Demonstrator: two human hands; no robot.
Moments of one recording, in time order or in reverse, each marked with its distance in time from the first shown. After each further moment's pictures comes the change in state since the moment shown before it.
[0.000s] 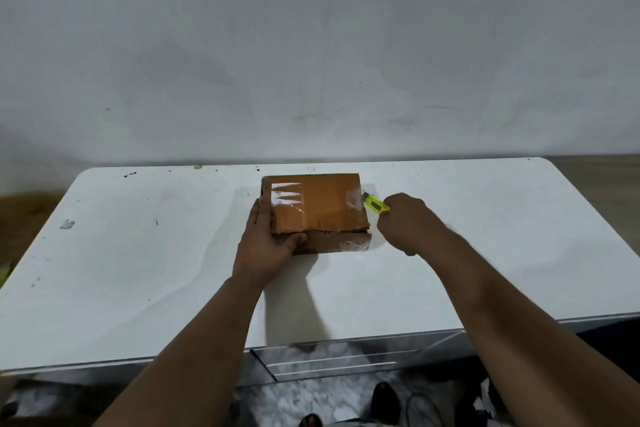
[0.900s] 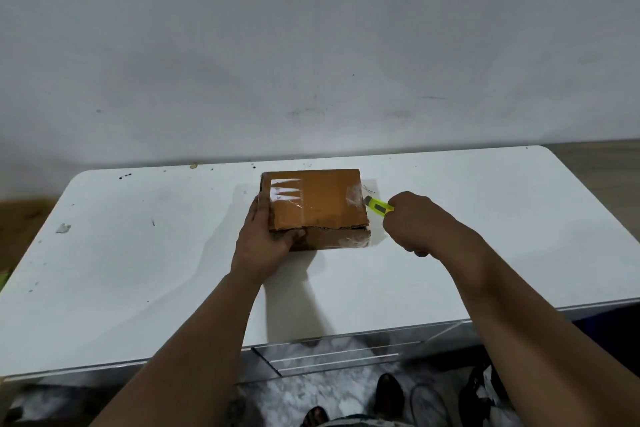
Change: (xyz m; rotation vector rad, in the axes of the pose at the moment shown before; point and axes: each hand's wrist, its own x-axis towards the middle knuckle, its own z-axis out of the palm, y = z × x) left_hand 0.004 -0.001 -0.001 0.007 -0.049 -0.008; right_hand -0.014 0.005 -0.014 0.013 -0.102 0.048
